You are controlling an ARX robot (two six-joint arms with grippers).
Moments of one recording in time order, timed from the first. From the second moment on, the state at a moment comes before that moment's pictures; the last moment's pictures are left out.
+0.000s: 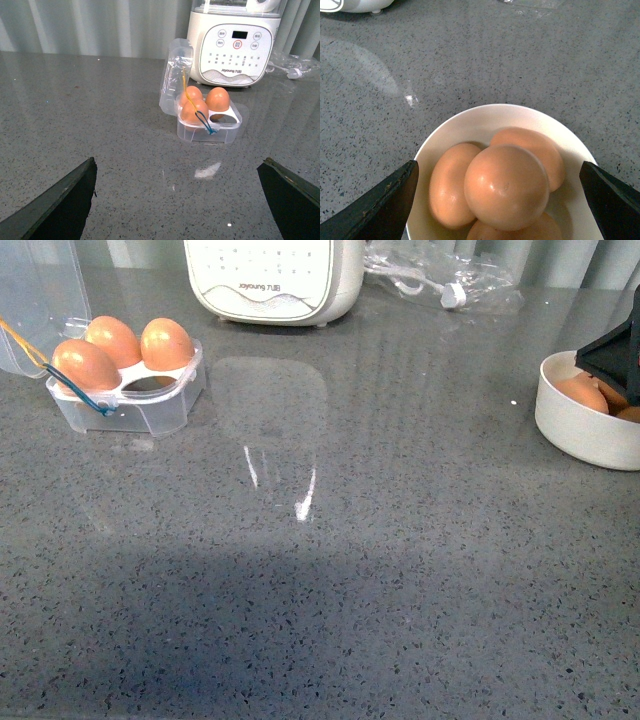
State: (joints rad) left arm 0.00 0.00 0.03 0.00 0.00 0.00; right arm 0.04 1.51 0.72 0.32 -0.19 -0.08
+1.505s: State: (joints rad) left arm 0.00 0.00 0.03 0.00 0.00 0.00; right arm 0.53 1.61 0.97 0.36 -0.27 0.15
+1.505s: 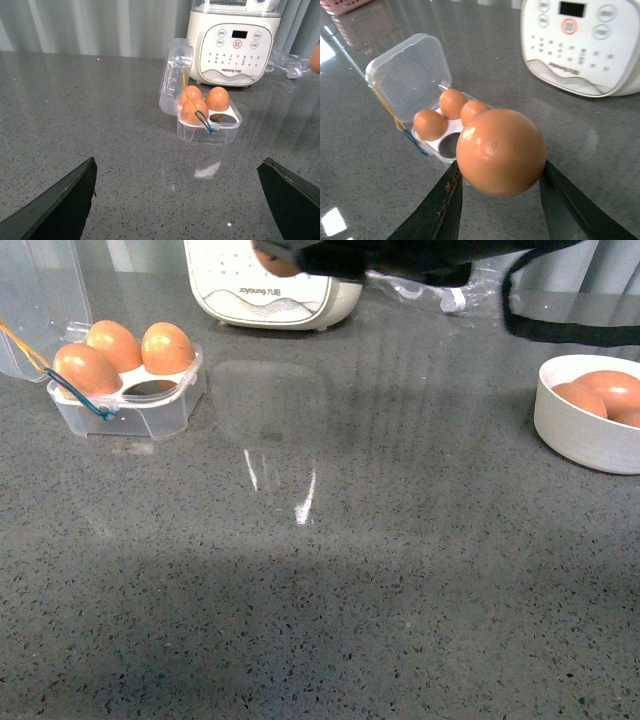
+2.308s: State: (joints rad) left arm 0.00 0.00 0.03 0.00 0.00 0.00; right arm 0.66 1.95 1.31 0.20 -0.26 0.19
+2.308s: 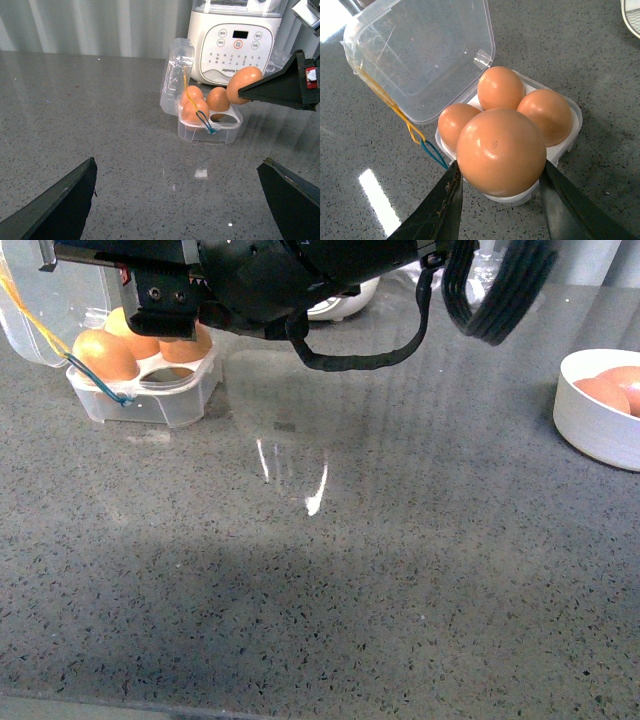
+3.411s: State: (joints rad) left arm 0.00 0.00 0.03 0.00 0.00 0.00; right arm 0.67 1.86 1.25 0.22 -0.17 0.14
